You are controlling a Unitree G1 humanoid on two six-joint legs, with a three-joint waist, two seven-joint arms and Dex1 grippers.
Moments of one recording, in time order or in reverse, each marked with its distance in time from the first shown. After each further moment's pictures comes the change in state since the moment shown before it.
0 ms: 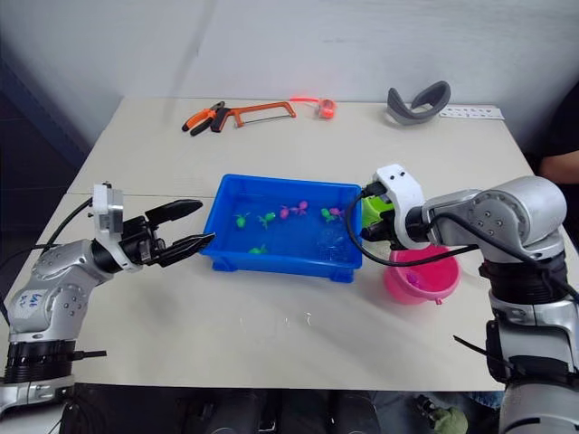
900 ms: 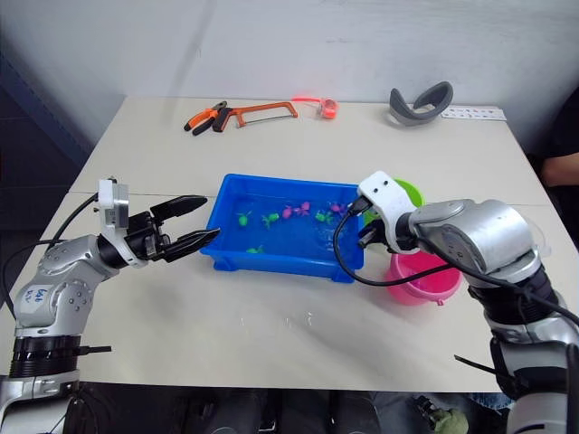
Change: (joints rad) left arm -0.017 -0.006 -0.013 0.001 0.000 0.012 0.016; right arm 0.070 -0.042 0.178 -0.144 -0.267 -0.146 0.209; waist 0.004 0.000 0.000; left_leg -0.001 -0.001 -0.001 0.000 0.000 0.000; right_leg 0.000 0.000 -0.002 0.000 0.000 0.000
